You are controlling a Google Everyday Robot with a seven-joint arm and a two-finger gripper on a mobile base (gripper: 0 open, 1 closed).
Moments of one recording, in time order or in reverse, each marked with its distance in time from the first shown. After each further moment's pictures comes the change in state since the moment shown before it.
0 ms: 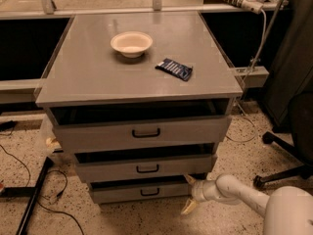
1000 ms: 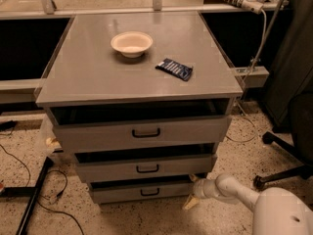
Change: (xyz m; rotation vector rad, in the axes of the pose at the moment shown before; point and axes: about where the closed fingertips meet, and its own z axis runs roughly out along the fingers) arm 0.044 -0.026 0.018 0.069 0.056 0.040
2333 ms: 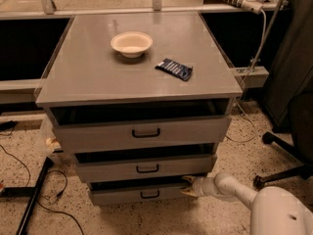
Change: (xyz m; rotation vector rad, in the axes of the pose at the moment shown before) arm 0.000 -0.009 0.007 0.014 0.009 -0.011
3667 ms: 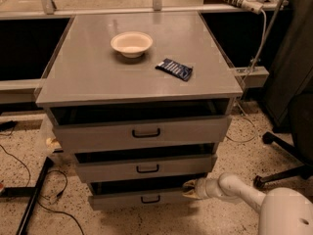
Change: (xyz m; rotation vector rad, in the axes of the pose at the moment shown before) arm -0.007 0.009 -0.026 -0.026 -0.013 -0.040
